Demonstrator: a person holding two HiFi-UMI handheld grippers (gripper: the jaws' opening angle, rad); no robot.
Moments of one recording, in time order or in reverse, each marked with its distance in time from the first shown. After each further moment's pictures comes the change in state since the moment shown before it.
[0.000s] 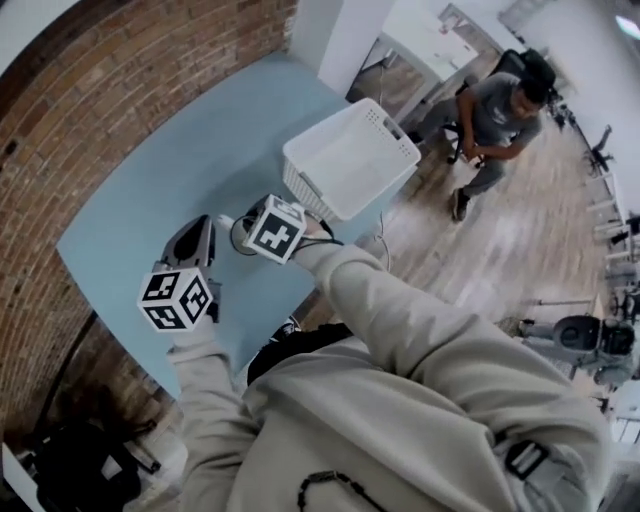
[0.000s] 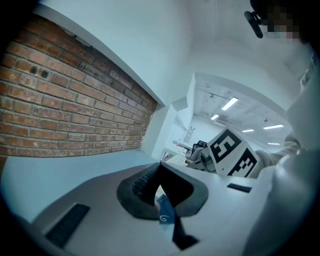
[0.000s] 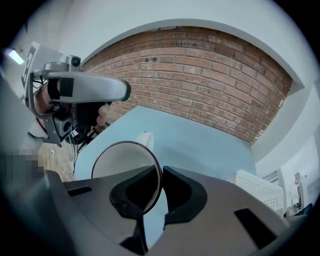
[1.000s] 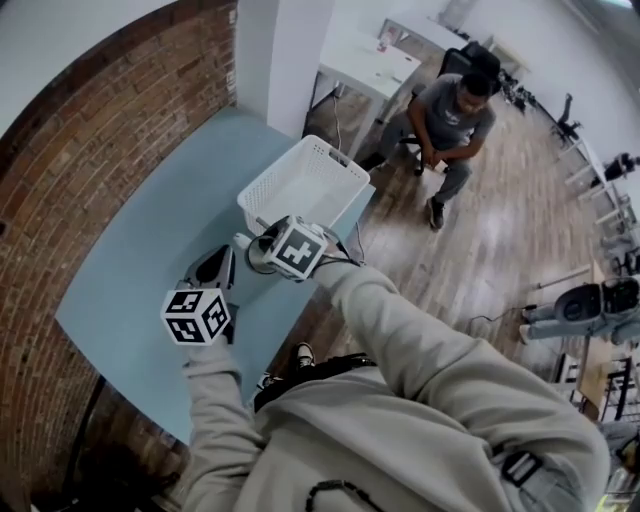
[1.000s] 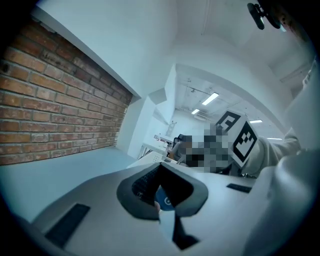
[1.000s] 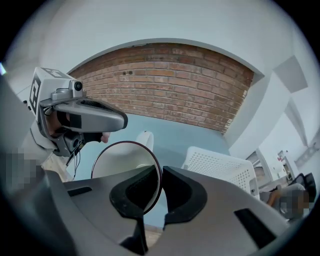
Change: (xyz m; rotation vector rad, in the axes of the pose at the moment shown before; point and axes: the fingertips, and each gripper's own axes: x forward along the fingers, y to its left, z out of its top) left arm 0.068 -0.116 0.001 0.084 0.069 -0.220; right arm -0.116 -0.072 -0.070 0.180 -0.011 -0.158
